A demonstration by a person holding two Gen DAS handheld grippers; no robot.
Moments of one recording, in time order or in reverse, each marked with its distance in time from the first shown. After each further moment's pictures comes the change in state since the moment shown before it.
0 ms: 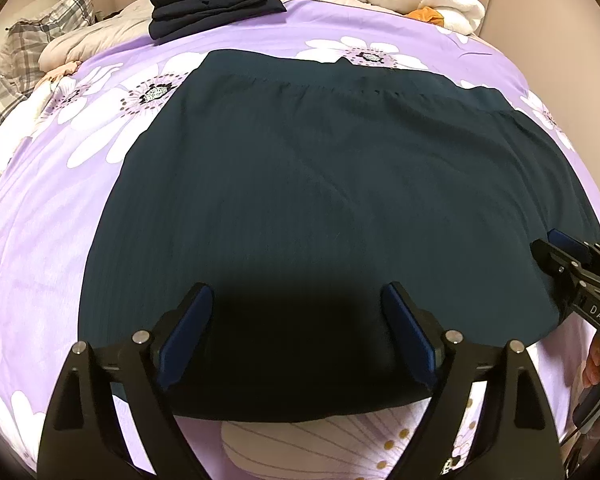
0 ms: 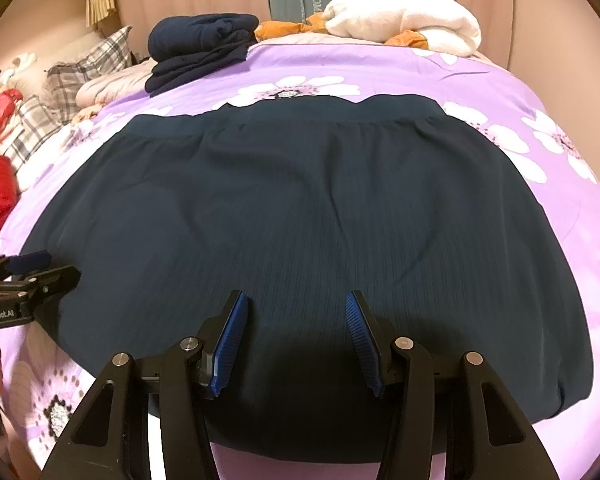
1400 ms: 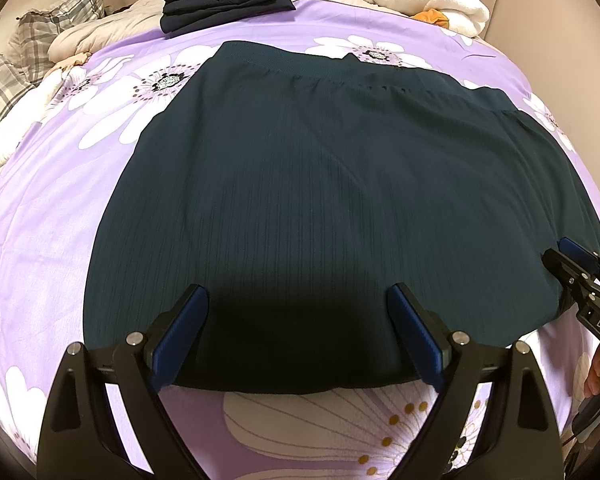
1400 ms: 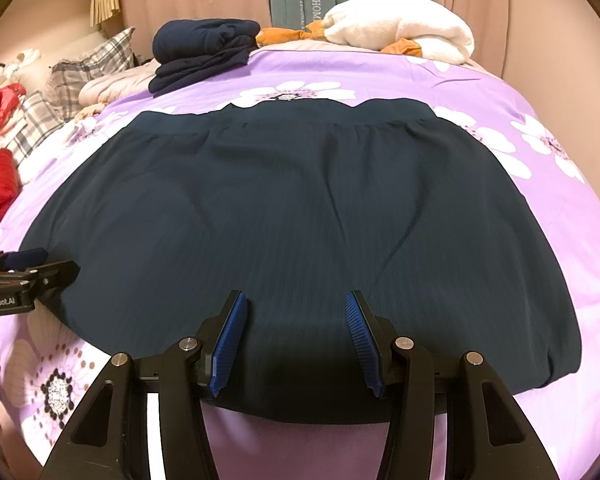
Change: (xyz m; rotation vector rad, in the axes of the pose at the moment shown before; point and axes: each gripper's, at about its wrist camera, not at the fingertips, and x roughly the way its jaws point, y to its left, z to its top) left arm -0.005 0.007 -0.013 -0.022 -0.006 0.002; right arm -0.014 0.005 -0.015 -0.005 -0.028 -0.028
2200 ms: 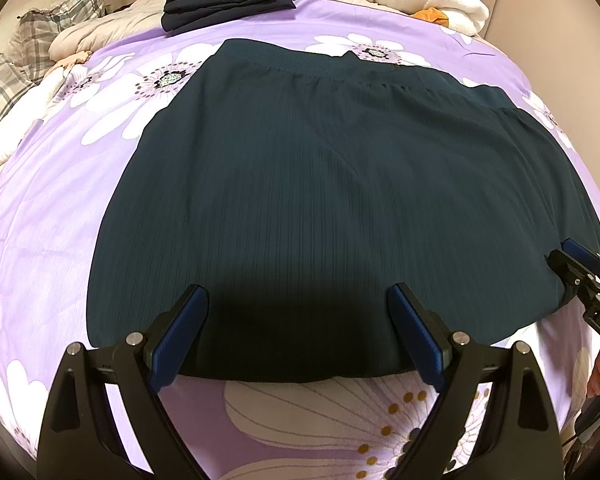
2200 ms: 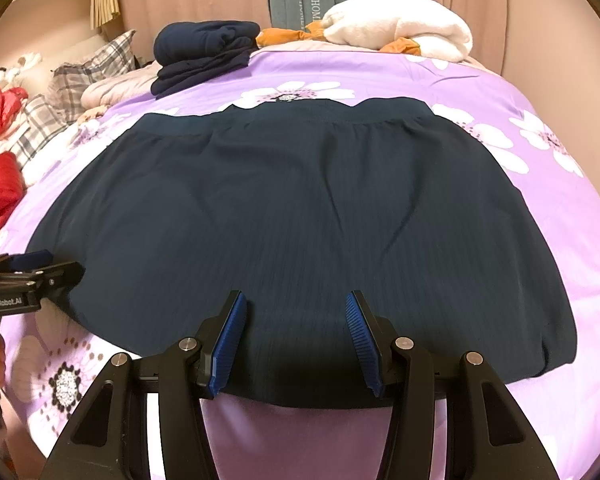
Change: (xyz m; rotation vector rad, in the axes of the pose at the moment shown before) left arm -0.002 0.001 -0.005 -0.002 0.002 0.000; right arm -0.010 0.001 -0.006 0.011 0.000 0.011
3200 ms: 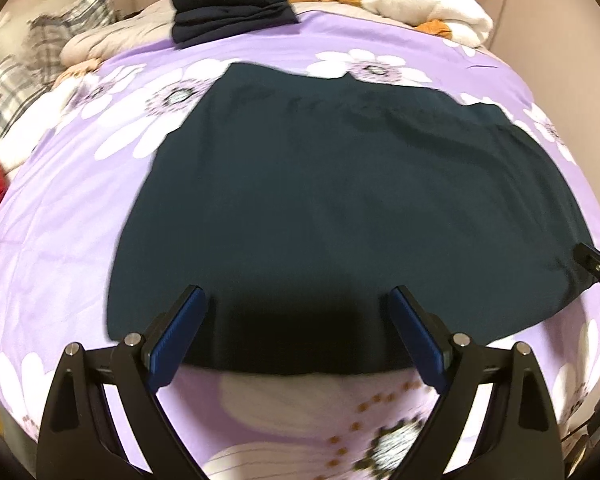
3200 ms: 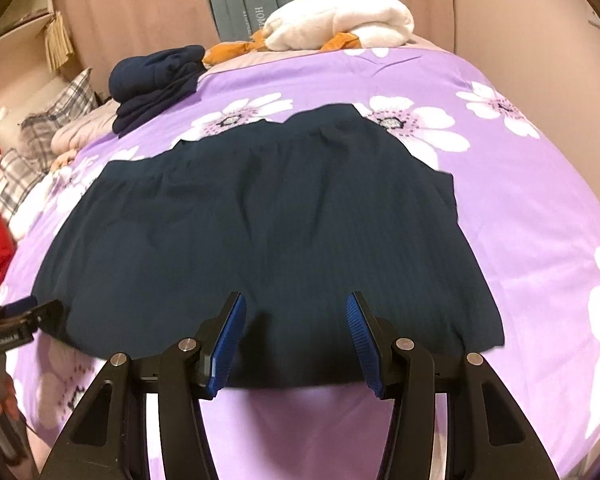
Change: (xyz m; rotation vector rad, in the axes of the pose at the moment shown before) left arm -0.024 -0.016 0.014 -0.006 -0.022 0.023; right arm -0.029 -0.047 0.013 0.169 -0.001 -0.041
